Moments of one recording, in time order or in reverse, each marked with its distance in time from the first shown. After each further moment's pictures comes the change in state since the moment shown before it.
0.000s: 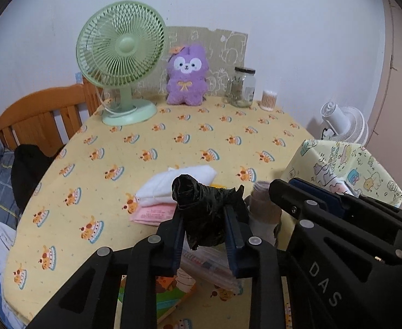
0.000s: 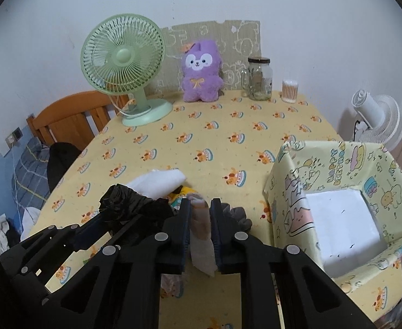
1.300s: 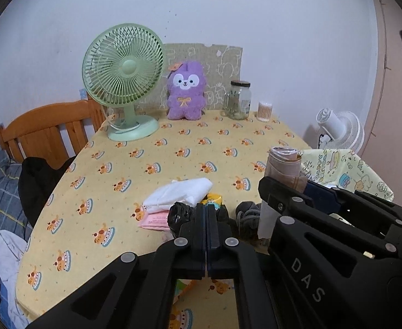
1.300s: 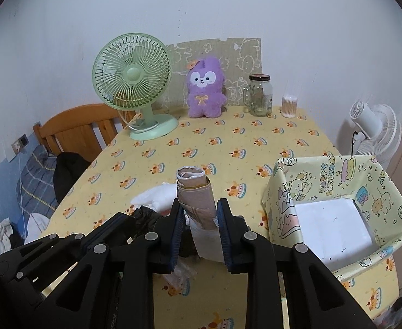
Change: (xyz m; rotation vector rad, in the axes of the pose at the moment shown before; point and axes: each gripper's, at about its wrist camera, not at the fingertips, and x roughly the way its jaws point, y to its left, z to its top) left arm -0.029 -0.007 0.000 0.027 -0.045 0.017; right arm -0.028 0.004 0.005 -0.002 -0.060 0.014
